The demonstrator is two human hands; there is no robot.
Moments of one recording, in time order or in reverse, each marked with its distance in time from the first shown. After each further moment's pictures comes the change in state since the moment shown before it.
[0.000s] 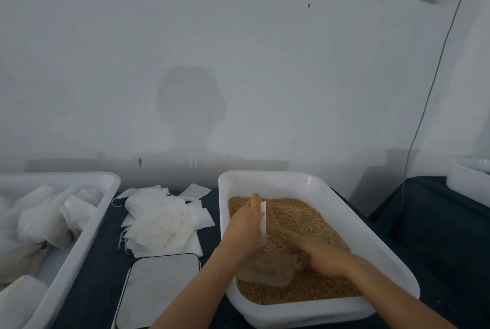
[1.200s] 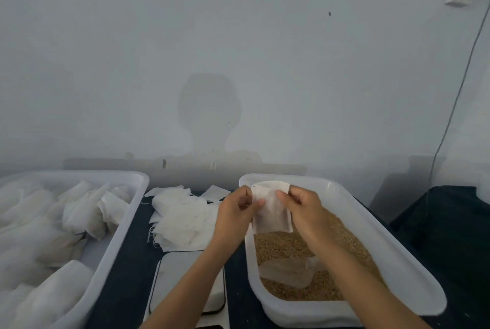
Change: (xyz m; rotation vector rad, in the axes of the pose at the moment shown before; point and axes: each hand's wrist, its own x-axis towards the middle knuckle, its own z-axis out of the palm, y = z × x) left_hand -0.031 -0.009 -0.065 -0.647 0.303 -0.161; right_hand 0.024 -0.103 -0.016 0.707 0.813 -0.202
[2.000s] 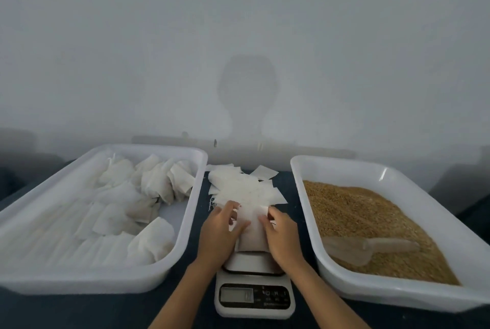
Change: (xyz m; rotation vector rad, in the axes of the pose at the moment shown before) left_hand -0.071 -0.090 -0.121 0.588 0.125 -0.008; right_hand -0.073 0.025 0.150 -0.224 -0.171 -0.064
